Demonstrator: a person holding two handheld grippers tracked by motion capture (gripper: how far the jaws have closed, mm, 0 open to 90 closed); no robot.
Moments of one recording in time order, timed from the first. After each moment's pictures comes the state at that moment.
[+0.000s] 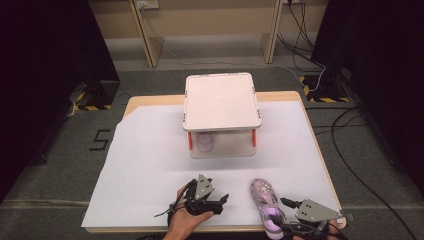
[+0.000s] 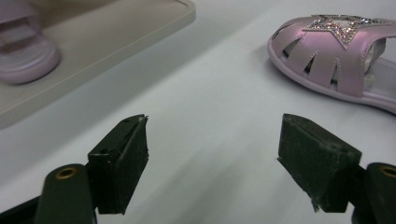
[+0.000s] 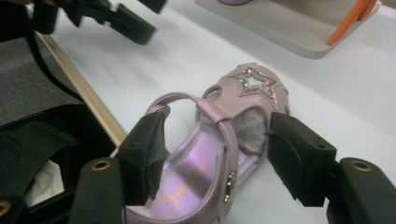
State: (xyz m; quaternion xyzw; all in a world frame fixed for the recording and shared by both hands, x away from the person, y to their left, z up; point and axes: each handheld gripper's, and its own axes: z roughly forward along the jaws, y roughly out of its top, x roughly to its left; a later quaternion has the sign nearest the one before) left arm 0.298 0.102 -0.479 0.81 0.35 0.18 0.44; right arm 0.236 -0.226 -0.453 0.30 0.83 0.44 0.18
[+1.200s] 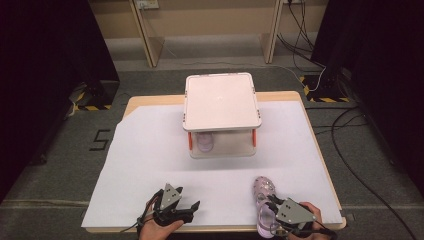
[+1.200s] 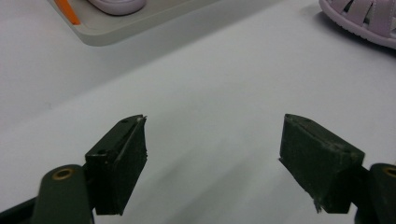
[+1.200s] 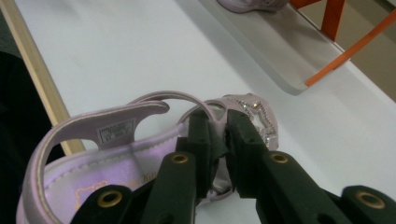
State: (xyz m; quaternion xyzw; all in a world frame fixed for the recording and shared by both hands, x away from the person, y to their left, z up) left arm 0.274 0.175 -0.488 0.79 0.40 0.19 0.43; right arm 0.248 -0.196 -0.454 0.19 0.87 0.36 0.30
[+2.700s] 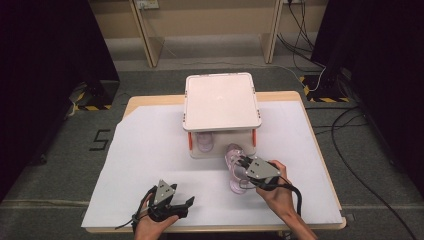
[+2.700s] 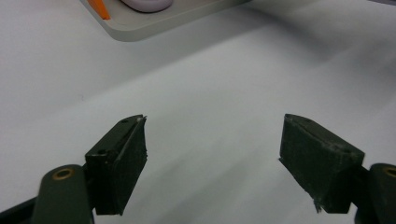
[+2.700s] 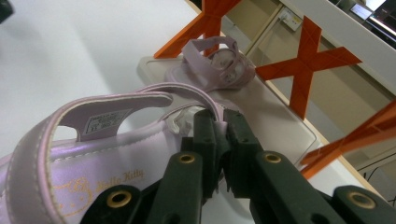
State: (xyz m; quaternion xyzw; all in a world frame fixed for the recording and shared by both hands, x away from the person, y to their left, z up) left arm 0.282 0.190 -0.488 0.78 0.42 0.19 0.43; right arm 0.351 -0.126 -0.433 0.16 0.83 0.40 0.35
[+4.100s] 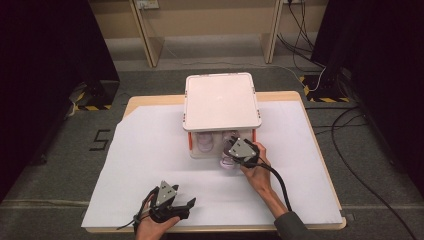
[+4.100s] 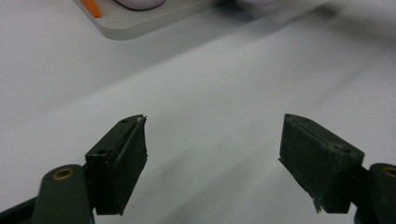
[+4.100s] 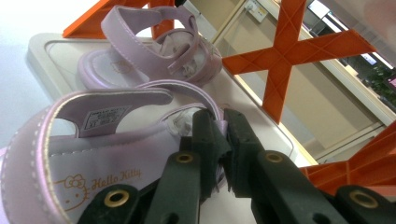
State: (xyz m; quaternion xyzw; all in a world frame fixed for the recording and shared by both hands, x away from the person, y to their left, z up) left arm 0.280 0.186 -0.490 0.78 0.42 0.19 0.42; right arm 0.428 -0.091 -0.468 0.18 0.81 0.37 0.42
